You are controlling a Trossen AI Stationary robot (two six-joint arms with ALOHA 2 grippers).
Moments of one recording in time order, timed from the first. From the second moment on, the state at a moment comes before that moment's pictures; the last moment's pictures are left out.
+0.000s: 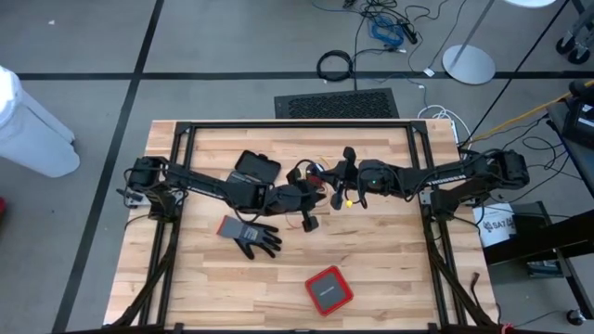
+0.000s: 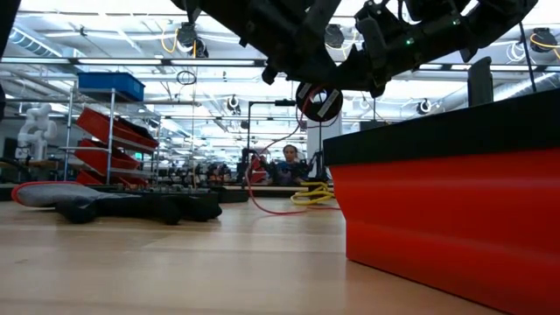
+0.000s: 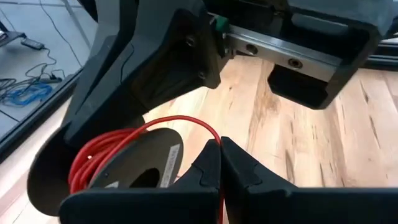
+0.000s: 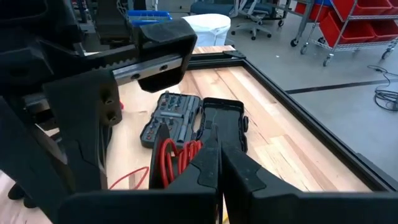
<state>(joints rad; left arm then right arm) -0.10 1.79 1.21 0.11 -0.38 -0.13 -0.07 1.31 0.63 0.42 0.23 0.03</state>
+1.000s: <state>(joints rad) -0.06 1.91 1.20 -0.01 -0.40 -0.14 -0.07 1.23 0.63 0.42 0.21 0.03</state>
